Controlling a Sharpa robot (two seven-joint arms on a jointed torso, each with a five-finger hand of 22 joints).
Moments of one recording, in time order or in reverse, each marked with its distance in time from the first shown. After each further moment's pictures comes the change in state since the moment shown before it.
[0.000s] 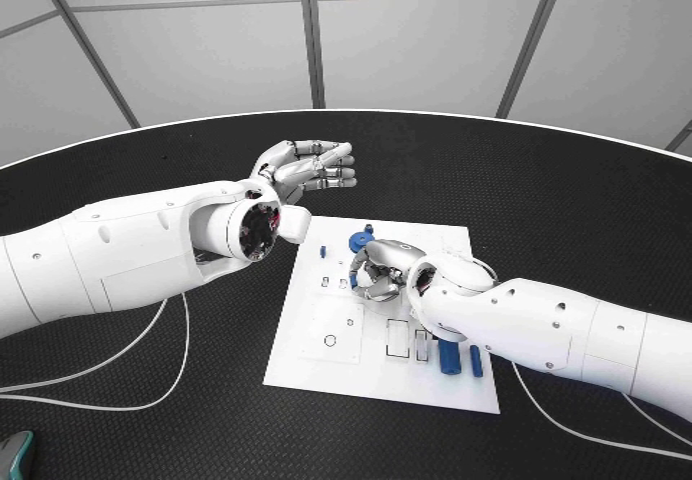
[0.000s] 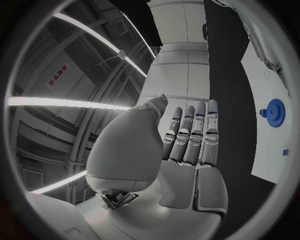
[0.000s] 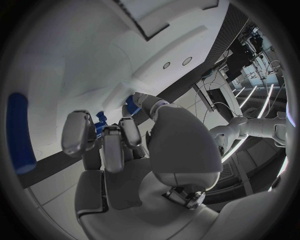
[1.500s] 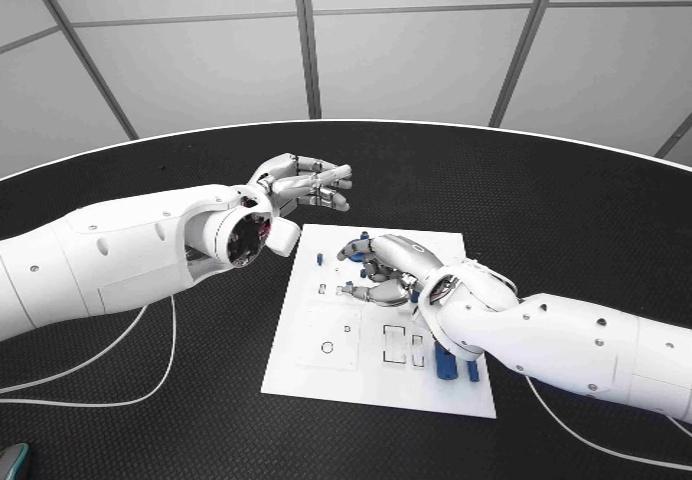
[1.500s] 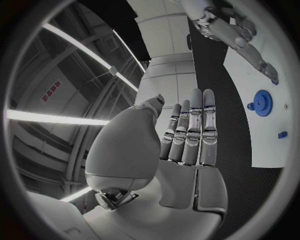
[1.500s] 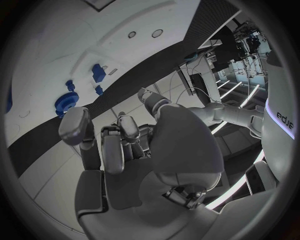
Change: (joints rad) left arm 0.000 -0.004 0.000 -0.050 -0.193 0.098 -0.144; left_hand -0.049 0.000 -0.022 0.008 0.000 0.097 -0.020 0.032 0.014 0.160 -0.065 0.033 0.012 0.290 -0.092 0.132 0.098 0.000 0.204 -0.089 0.135 0.050; right arm 0.000 -0.133 0.000 0.188 0.054 -0.230 0.203; right_hand -0.034 -0.043 -0.103 0.023 -0.074 -0.142 0.014 -0.113 -0.058 -0.081 0.019 -0.058 -0.074 0.002 0.022 -0.018 -0.001 0.001 -0.044 0.024 -0.095 -0.063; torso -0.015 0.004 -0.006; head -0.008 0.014
